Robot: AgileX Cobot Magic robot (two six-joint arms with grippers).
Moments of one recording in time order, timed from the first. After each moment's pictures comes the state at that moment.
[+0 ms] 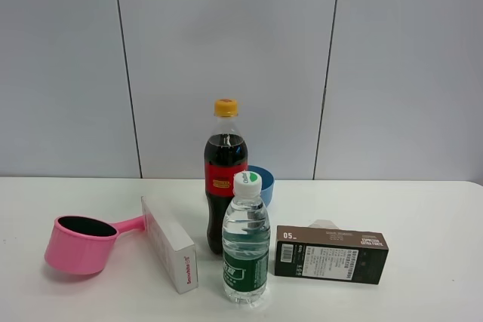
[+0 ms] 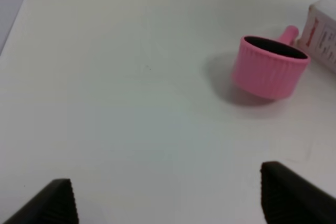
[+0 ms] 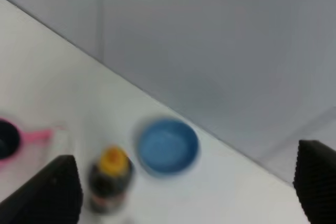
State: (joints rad) left arm 0.00 0.00 -0.49 0.06 1.07 -0.07; right arm 0.78 1.56 -1.99 -0.37 1.22 0.08
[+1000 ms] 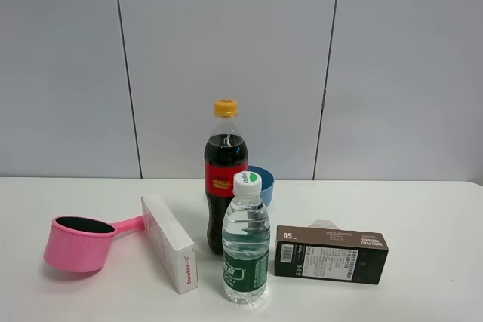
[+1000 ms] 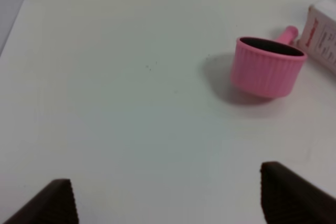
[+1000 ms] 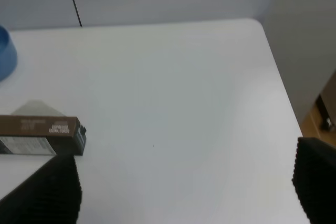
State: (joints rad) left arm 0.00 0.00 -0.49 0.06 1.07 -0.07; right arm 0.15 0.25 -0.86 -0.26 1.16 0.17
